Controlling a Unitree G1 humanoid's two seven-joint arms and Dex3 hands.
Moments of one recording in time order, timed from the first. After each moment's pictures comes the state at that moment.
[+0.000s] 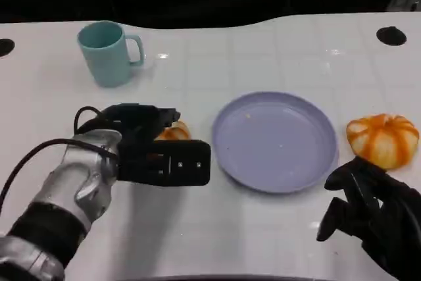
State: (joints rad) left arm -0.68 0.24 -0.49 0.67 0.77 0.09 -0.25; right arm 0.20 -0.03 -0.06 -0.45 0.42 0.54 0.17
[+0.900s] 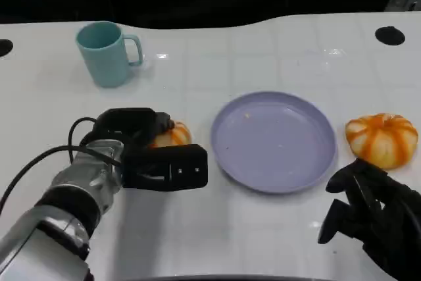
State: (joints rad) left arm -0.85 0.14 -0.54 1.23 0.73 -0.12 0.16; right arm 0.21 -0.04 -0.06 -0.45 0.43 0.53 0.19
